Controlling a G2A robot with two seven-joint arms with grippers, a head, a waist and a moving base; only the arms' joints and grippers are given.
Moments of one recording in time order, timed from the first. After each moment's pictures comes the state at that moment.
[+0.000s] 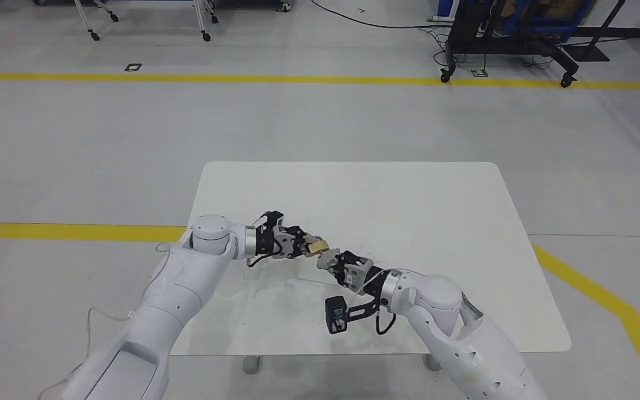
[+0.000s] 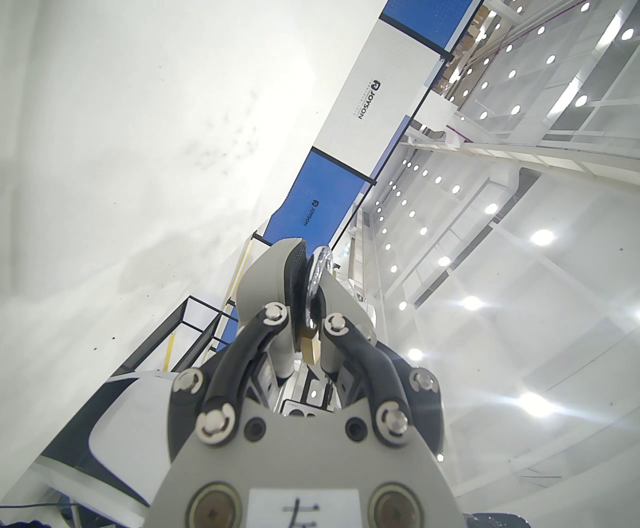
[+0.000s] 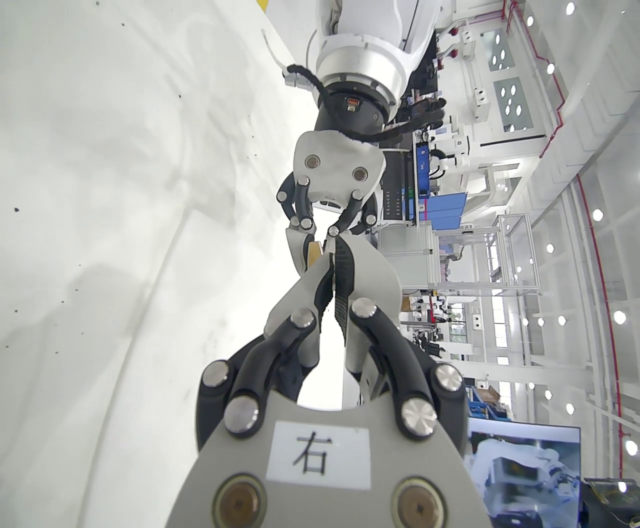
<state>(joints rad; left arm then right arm) 0.80 -1.29 -0.89 -0.78 -0.54 0.23 -1.19 -1.45 -1.16 1.07 -1.79 -2.54 -0.40 -0.39</state>
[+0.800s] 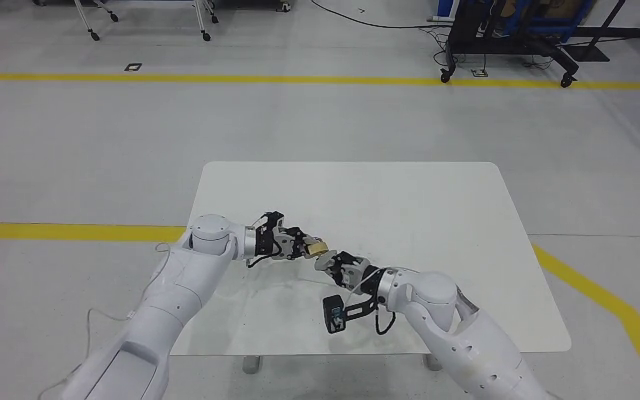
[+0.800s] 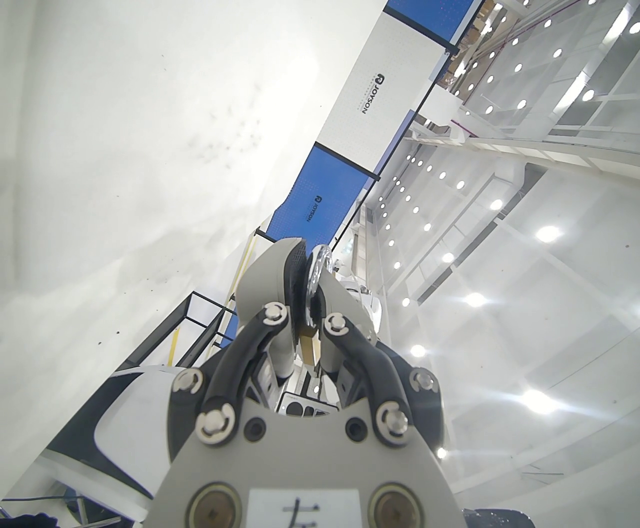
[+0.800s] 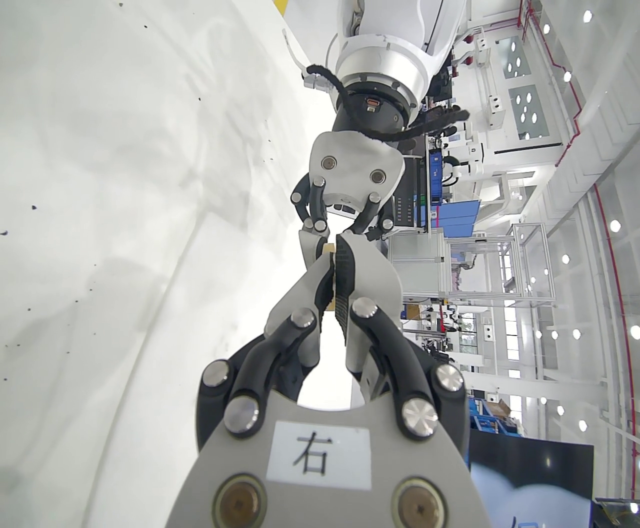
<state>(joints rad) 0.80 -1.29 -0.90 -0.78 -0.53 0.22 -1.20 -1.41 -1.15 1.03 -1.76 -2.52 -0.43 -0.35</state>
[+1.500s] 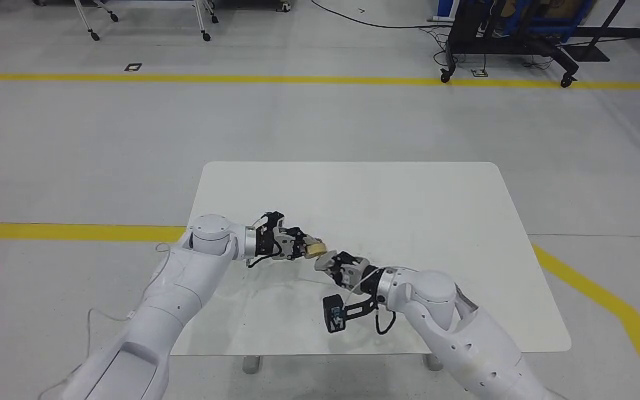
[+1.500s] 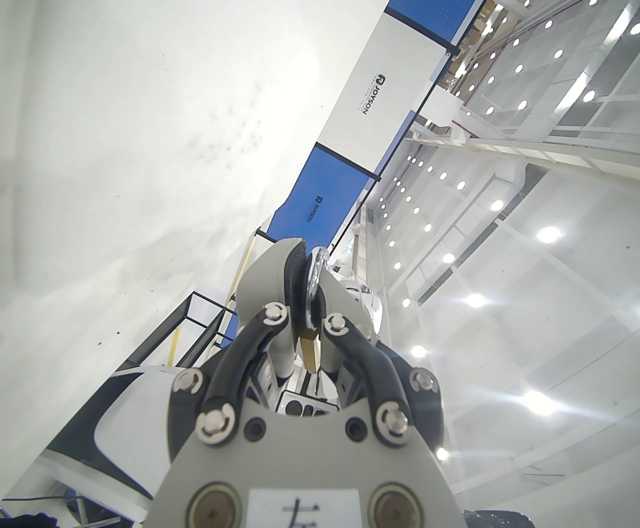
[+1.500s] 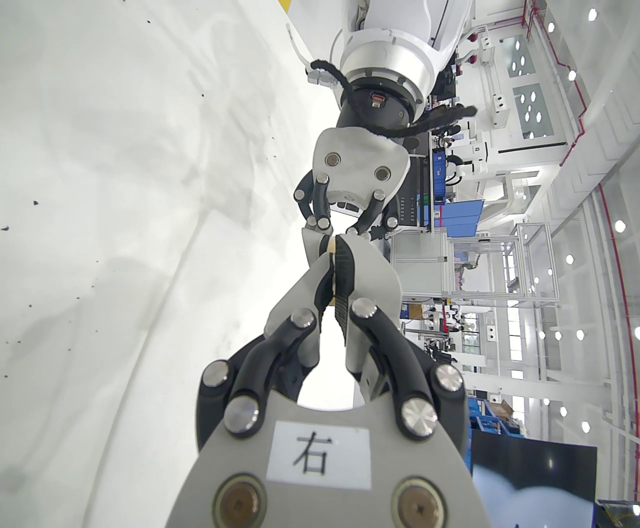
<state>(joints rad) 0.80 -1.29 -0.90 -0.79 -0.52 0.22 -1.20 -1.39 -1.14 1.01 -1.74 -2.51 -0.45 -0.35</state>
